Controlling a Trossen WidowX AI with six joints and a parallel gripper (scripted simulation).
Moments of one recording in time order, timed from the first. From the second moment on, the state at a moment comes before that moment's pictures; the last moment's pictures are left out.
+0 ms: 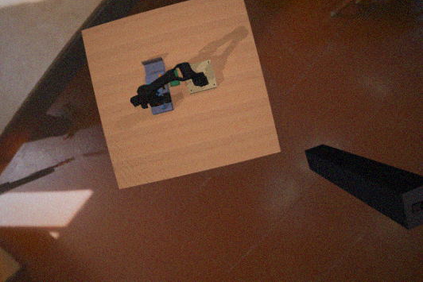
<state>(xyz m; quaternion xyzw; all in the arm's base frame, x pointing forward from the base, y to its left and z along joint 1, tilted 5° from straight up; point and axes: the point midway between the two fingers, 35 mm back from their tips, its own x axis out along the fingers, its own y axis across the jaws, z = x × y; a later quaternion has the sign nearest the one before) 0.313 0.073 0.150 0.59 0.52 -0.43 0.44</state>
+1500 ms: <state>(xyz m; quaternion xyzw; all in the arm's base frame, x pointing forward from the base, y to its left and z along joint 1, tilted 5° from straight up) 0.311 0.094 0.163 0.59 0.52 -0.43 0.44</state>
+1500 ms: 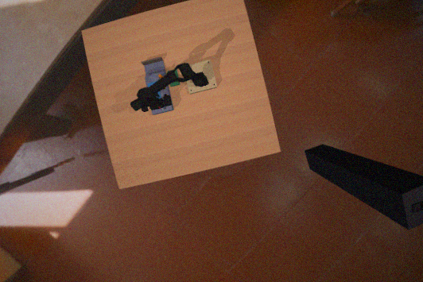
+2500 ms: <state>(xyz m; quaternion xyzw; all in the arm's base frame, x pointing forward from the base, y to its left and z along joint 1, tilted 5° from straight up) 0.246 0.112 0.155 0.59 0.52 -0.43 0.44</state>
